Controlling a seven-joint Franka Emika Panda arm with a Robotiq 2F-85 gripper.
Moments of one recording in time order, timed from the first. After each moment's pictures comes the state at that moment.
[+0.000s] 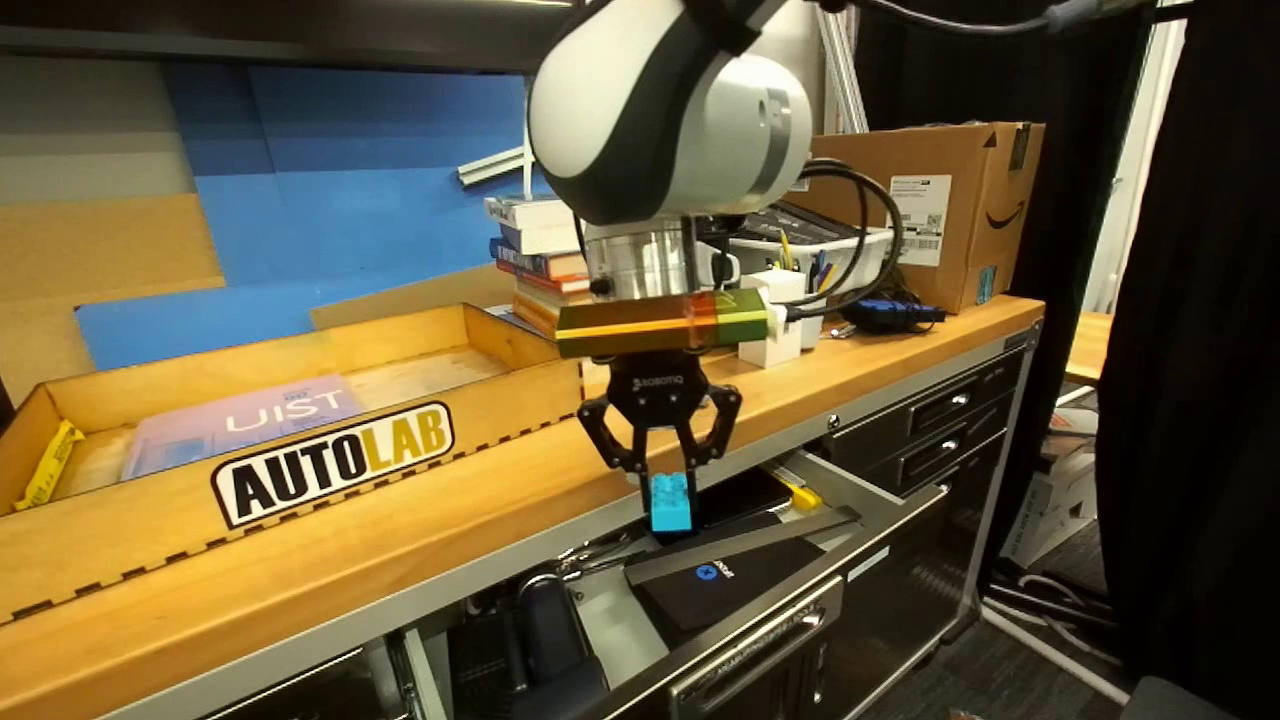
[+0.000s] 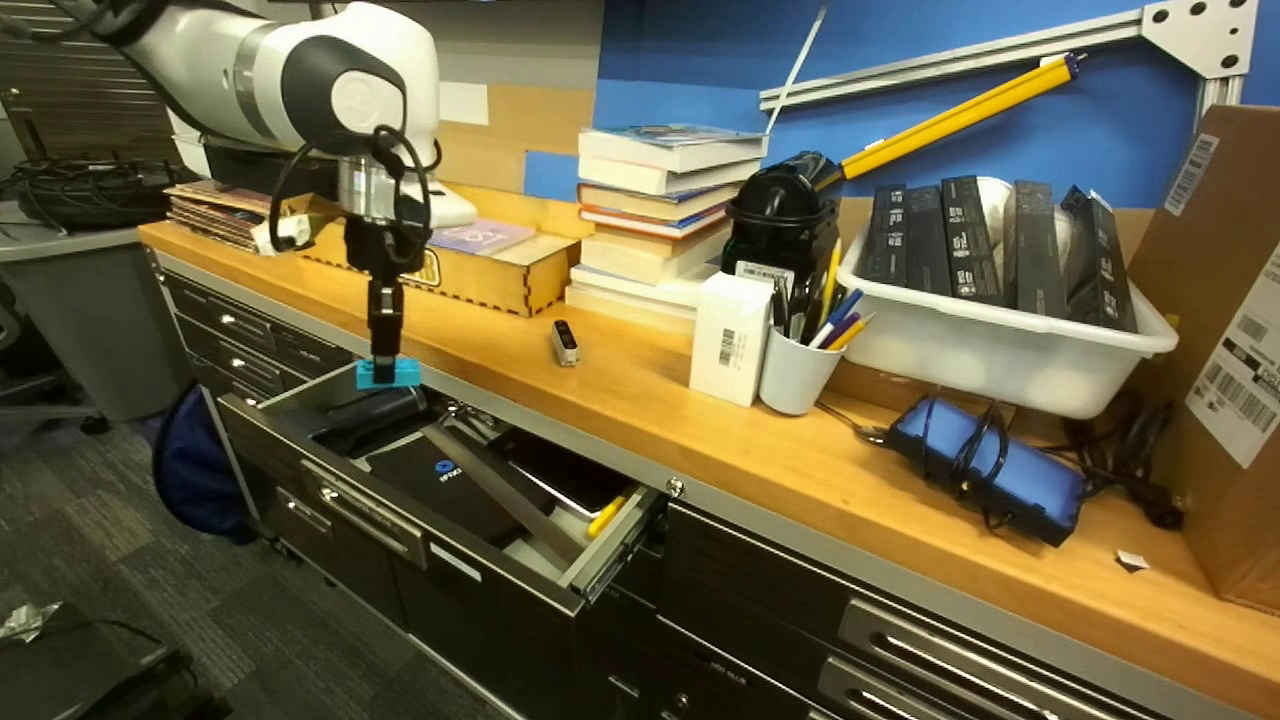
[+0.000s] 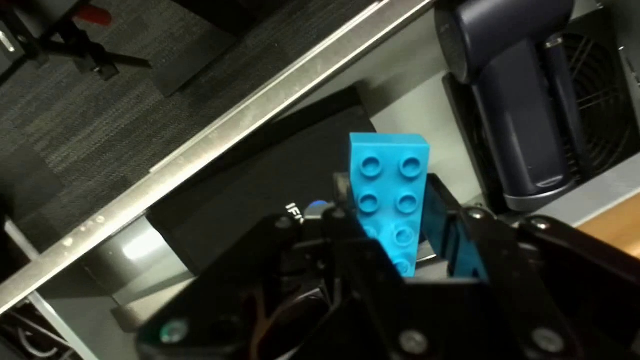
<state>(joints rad) 0.15 0.05 0.07 -2.20 0.06 2.08 0.78</state>
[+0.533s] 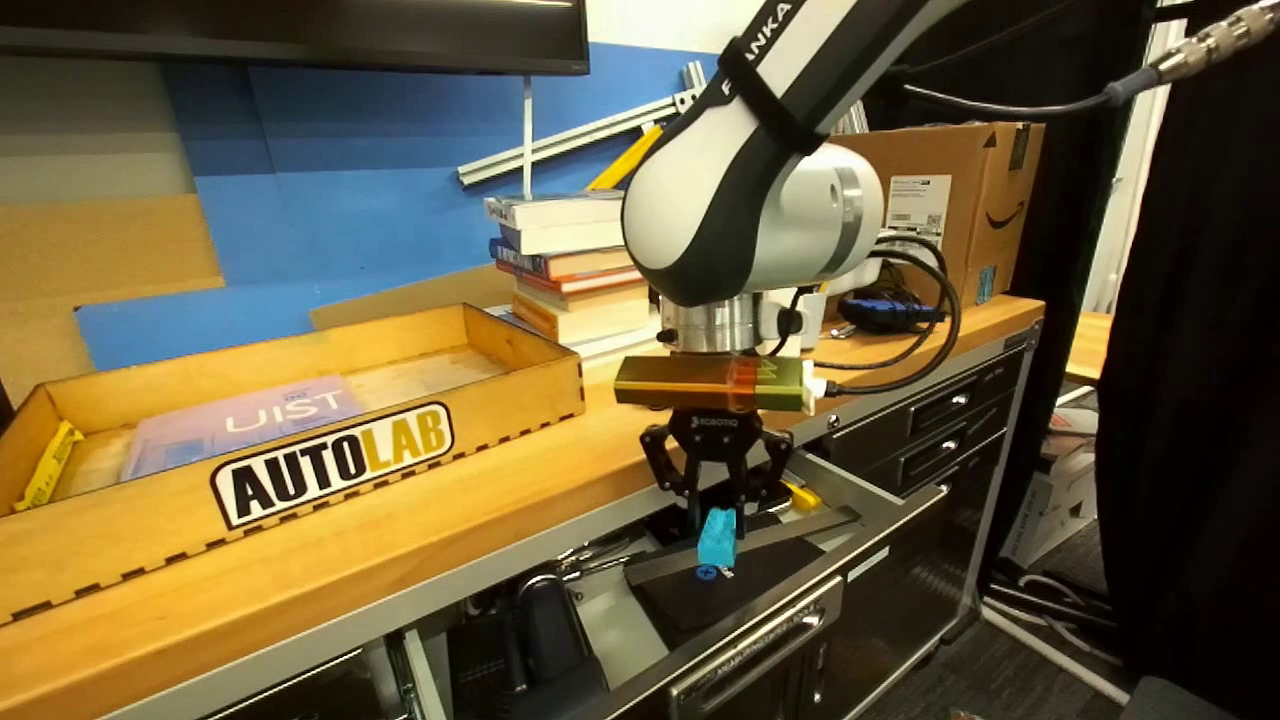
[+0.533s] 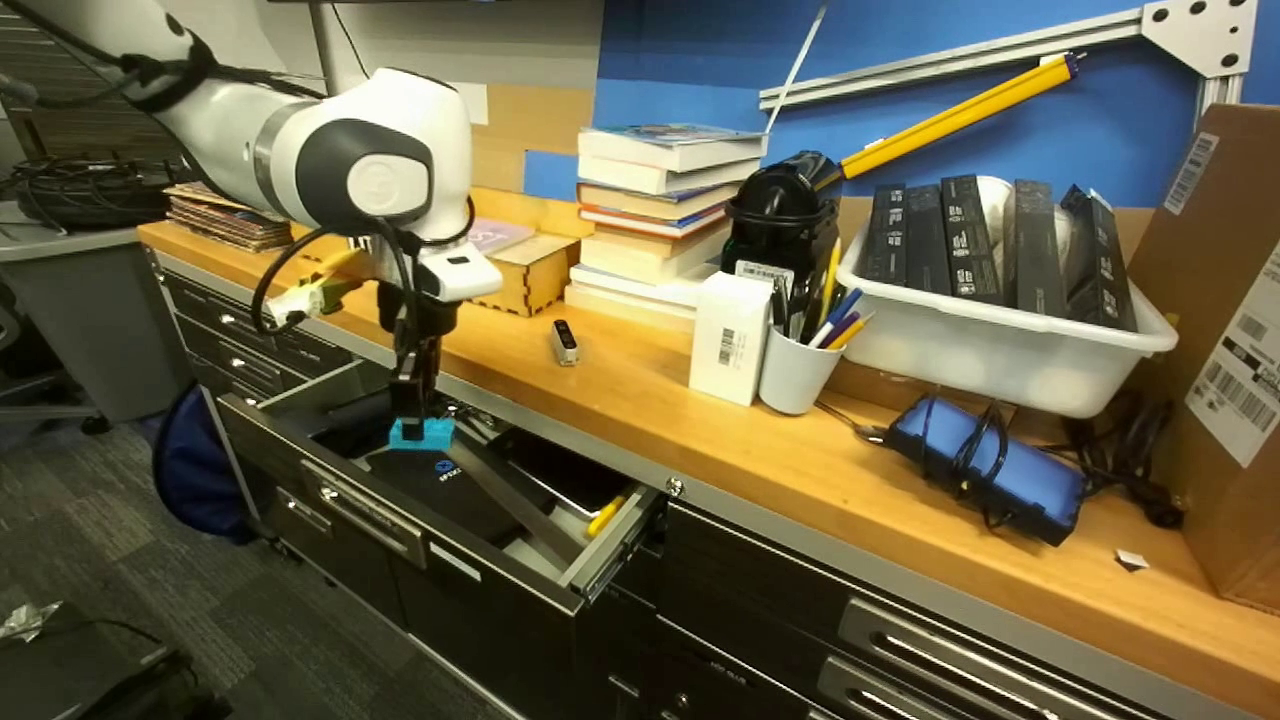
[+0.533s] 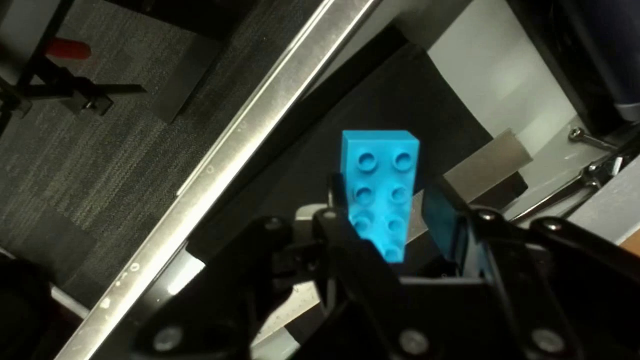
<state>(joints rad) 0.07 0.06 0.04 -2.34 0.08 2.28 0.92</state>
